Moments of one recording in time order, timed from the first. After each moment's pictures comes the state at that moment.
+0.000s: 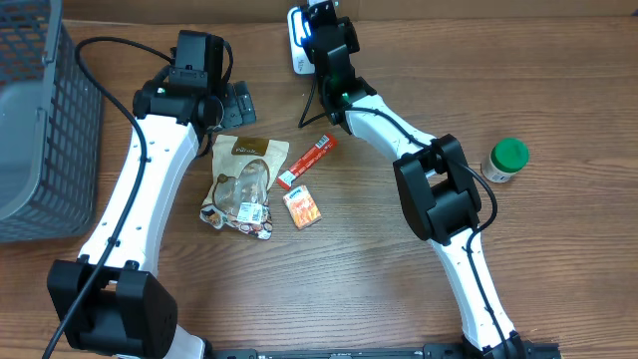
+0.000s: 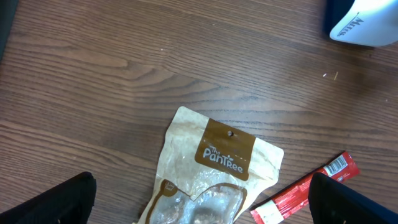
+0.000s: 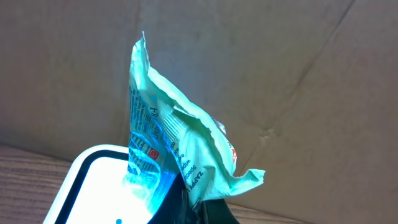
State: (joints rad) left arm -0.16 1.71 1.55 -0.91 -0.18 -0.41; right arm 0.49 2.55 2.02 0.31 0.47 -0.20
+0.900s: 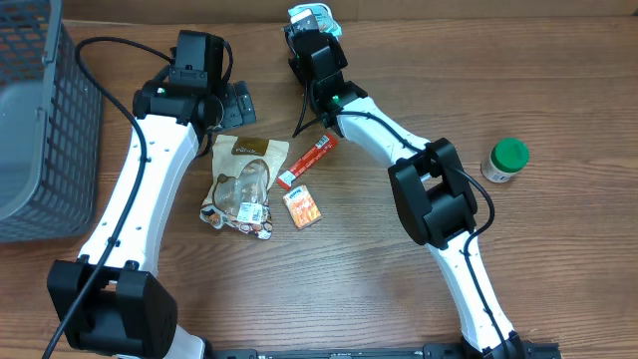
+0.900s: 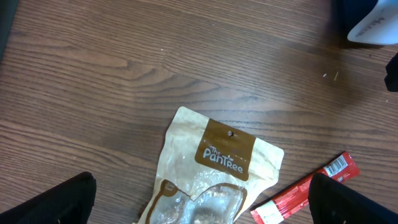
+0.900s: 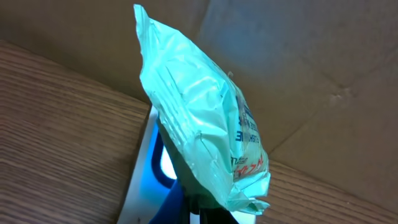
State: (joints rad) left arm -0.16 1.71 1.55 -0.91 -0.18 -0.41; right arm 0.53 2.53 2.03 0.08 0.39 -0.19
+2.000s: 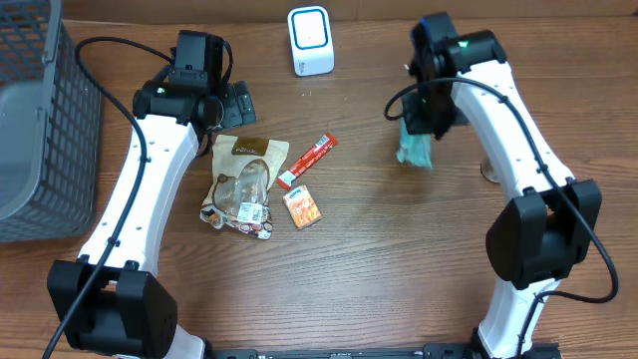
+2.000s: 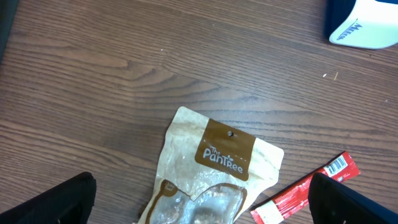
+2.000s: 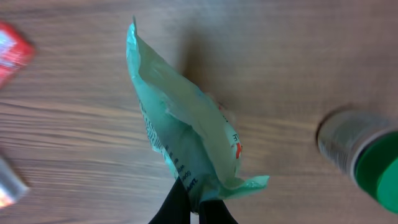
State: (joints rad) left arm -0.16 1.71 1.55 -0.91 -0.18 -0.41; right arm 0.21 2.03 1.88 -1.35 0.04 0.14
